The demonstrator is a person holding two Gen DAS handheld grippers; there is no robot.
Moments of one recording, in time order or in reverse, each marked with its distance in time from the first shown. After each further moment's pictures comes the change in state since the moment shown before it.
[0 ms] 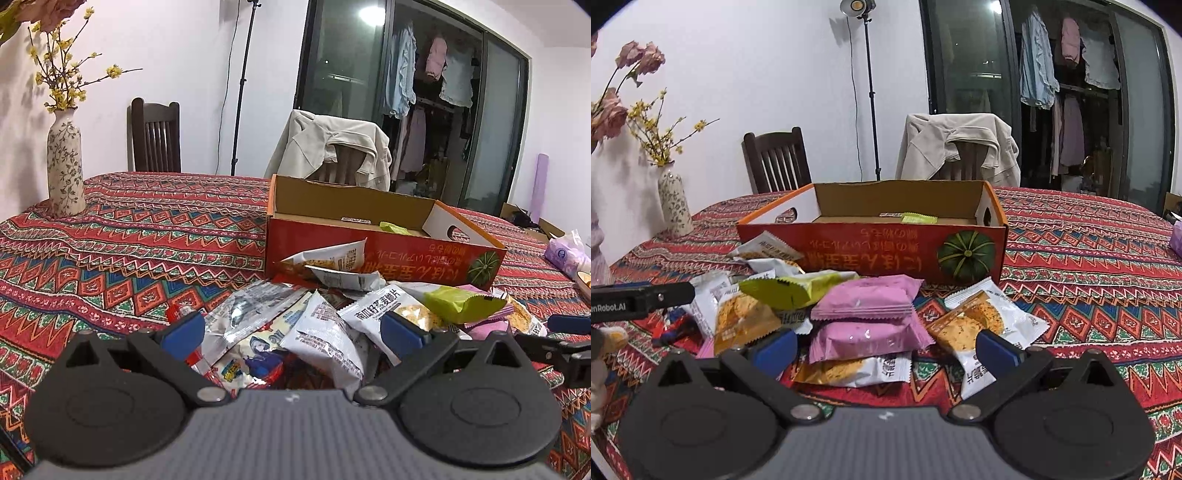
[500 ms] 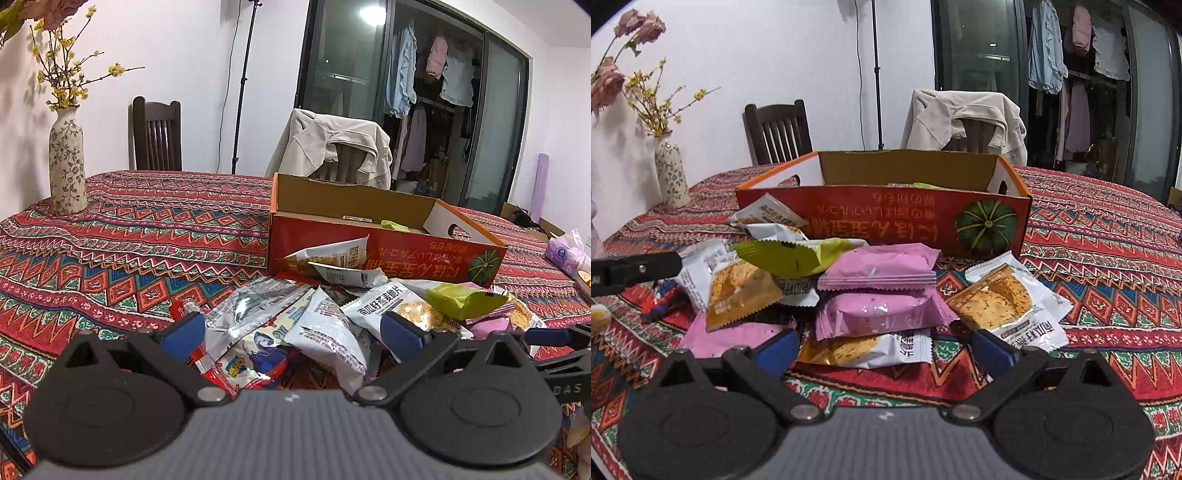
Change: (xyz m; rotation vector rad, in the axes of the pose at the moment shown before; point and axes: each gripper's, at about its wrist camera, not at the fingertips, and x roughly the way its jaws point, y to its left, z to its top) left arm -0.001 0.001 -0.003 -0.002 0.003 0.003; right arm 0.027 0.013 -0.009 -0.024 0.082 -0.011
